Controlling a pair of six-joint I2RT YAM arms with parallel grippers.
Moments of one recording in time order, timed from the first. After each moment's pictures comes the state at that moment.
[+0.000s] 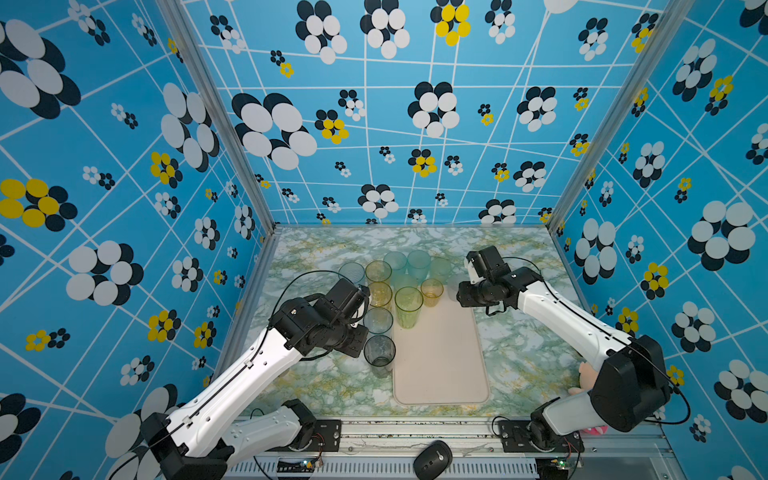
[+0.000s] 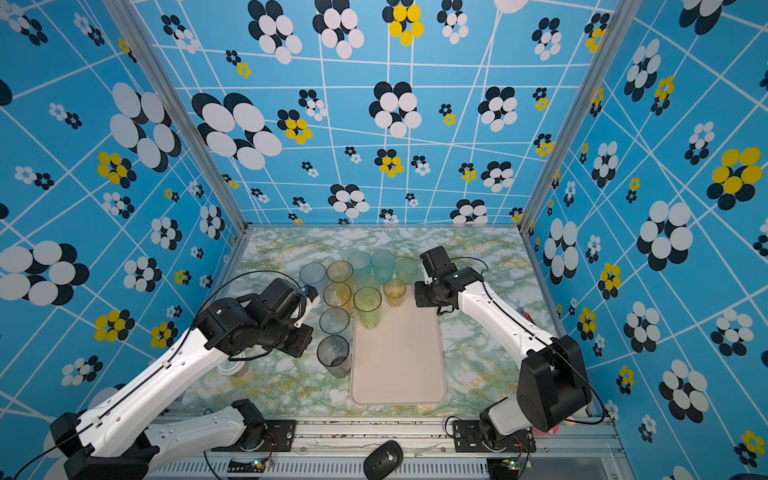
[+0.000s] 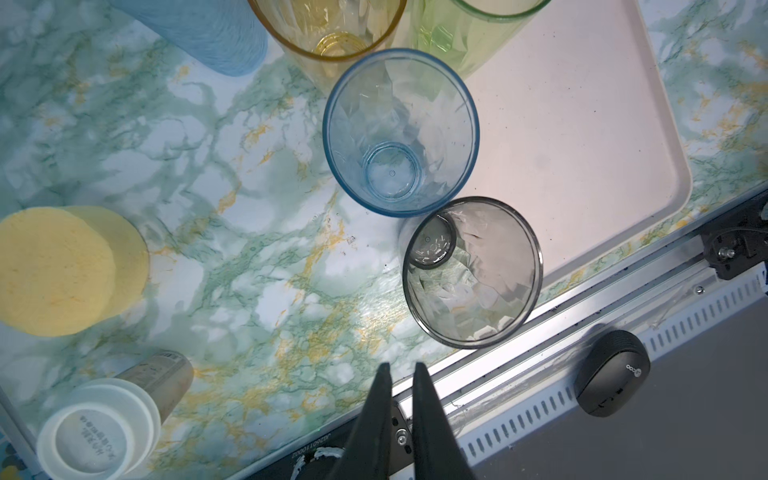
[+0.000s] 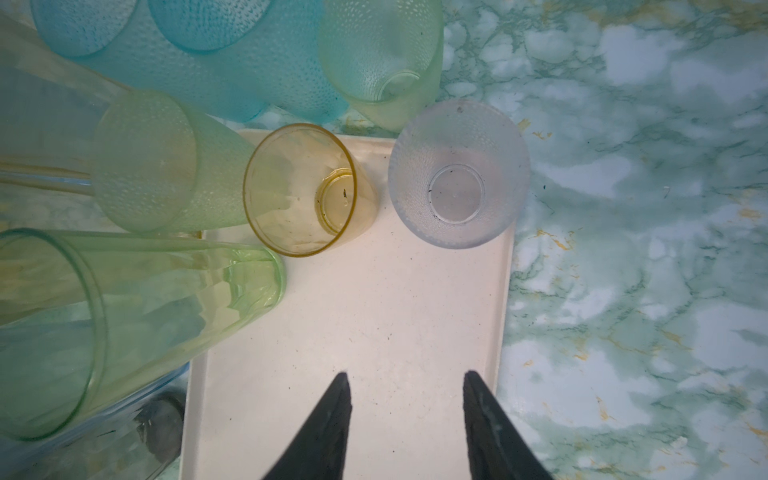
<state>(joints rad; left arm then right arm) -0.71 1.07 1.18 -1.27 0.03 -0.32 0.47 1.49 1.19 -0.75 0.01 0.34</state>
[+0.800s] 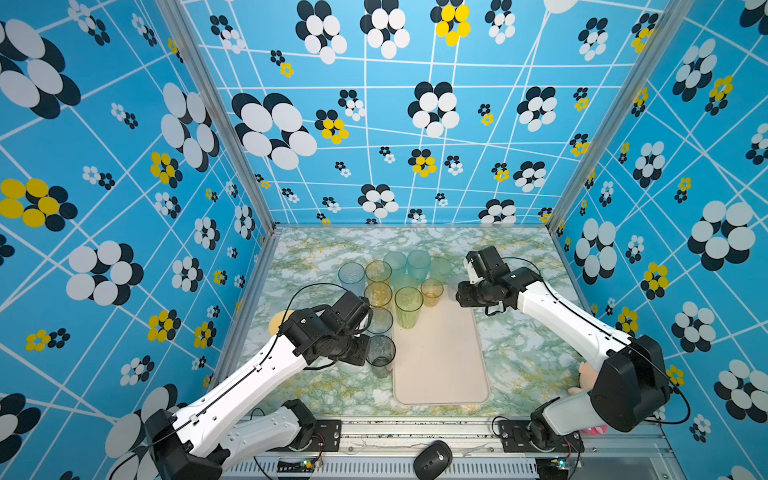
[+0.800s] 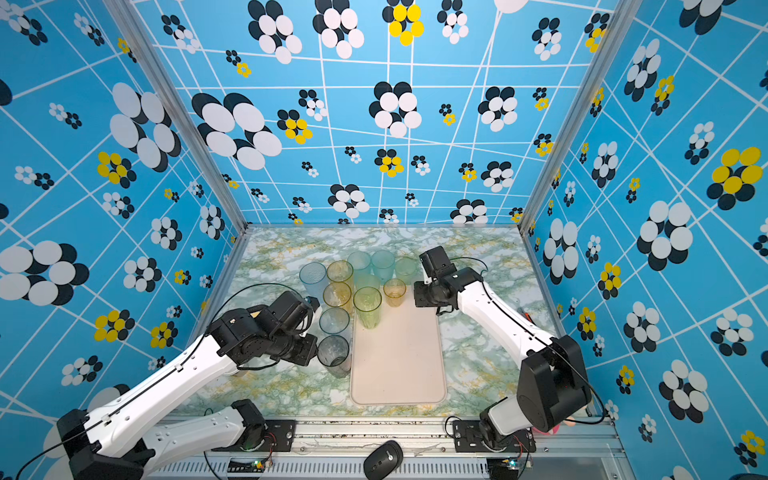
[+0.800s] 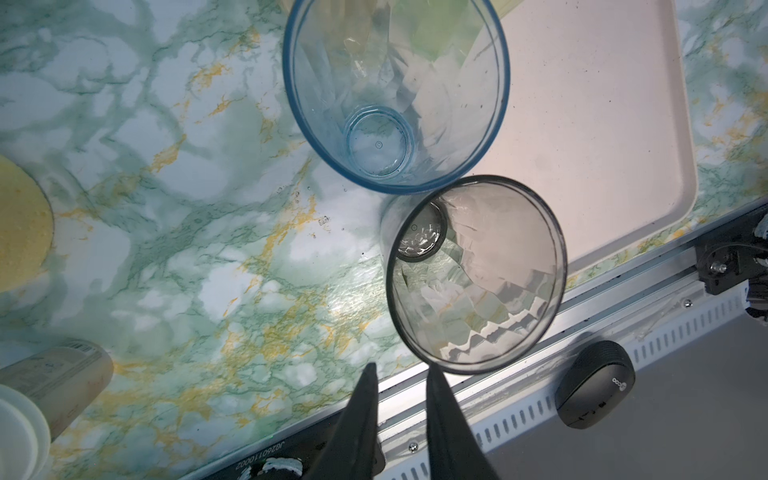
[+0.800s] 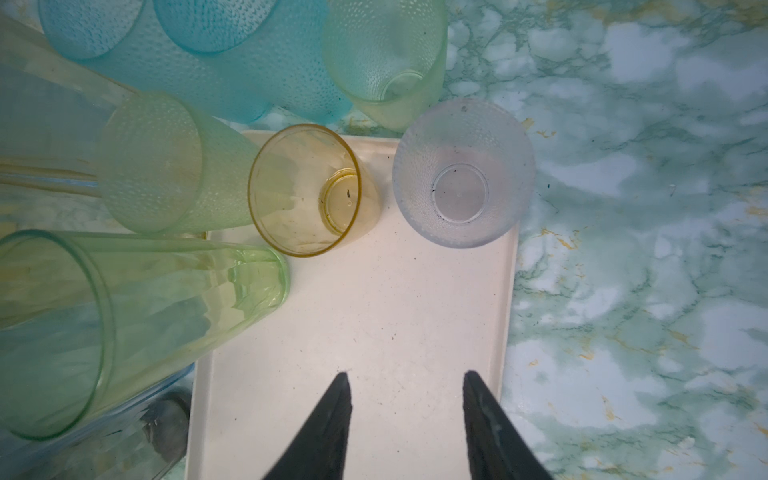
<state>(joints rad) -0.74 1.05 1.03 -1.17 0.05 -0.43 0.47 1.49 1.19 -0.75 0.01 0.35</state>
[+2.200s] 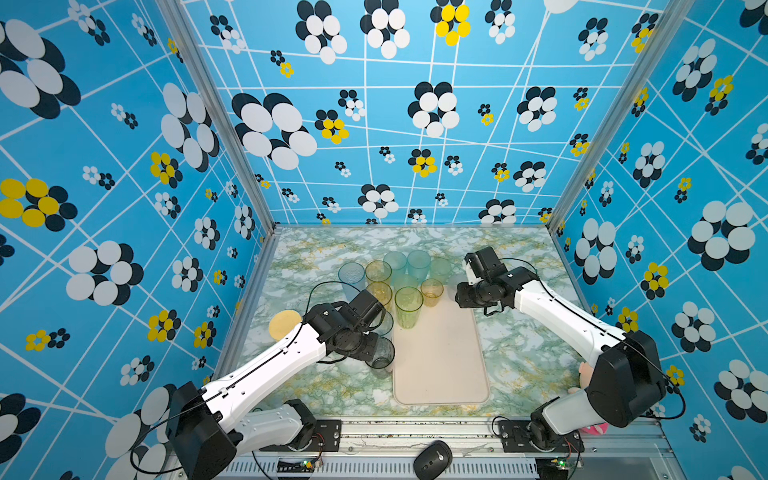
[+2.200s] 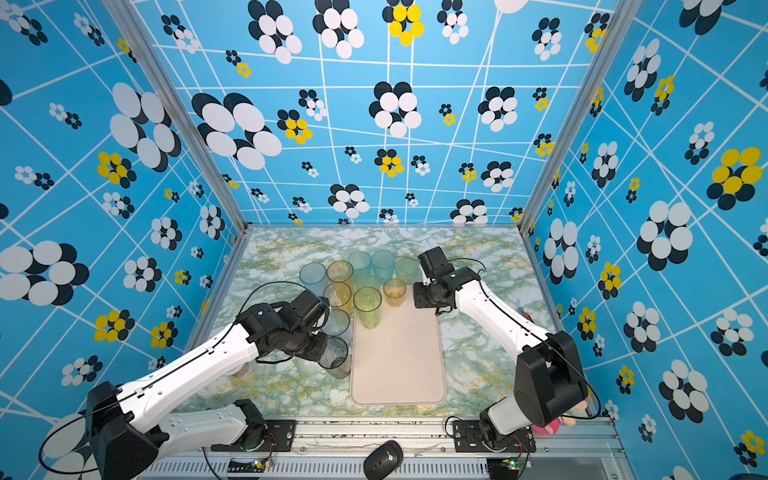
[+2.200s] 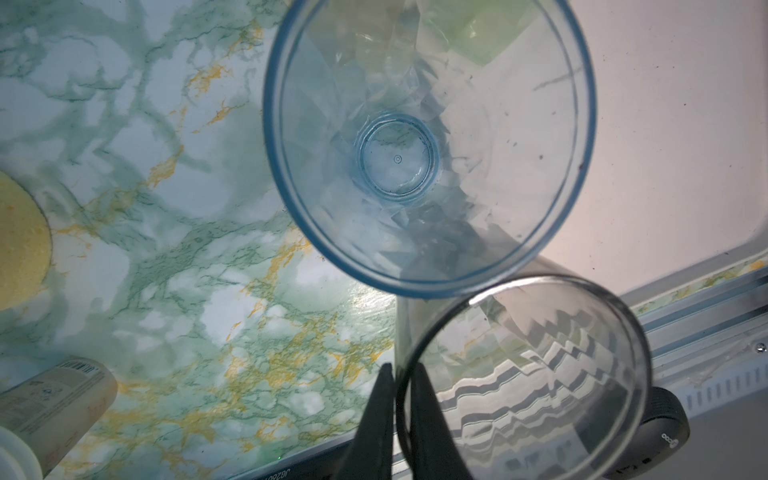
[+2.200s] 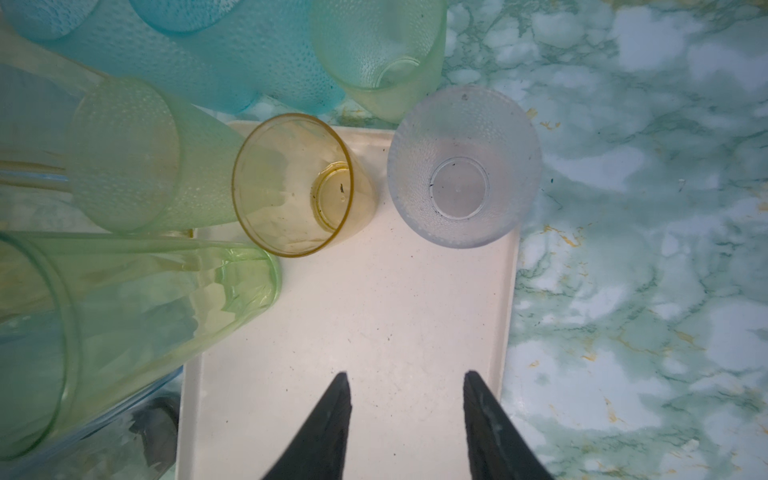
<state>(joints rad) -0.76 1.19 1.01 -1.09 -0.01 -0.43 0.47 1.52 1.19 -0.75 0.01 0.34</state>
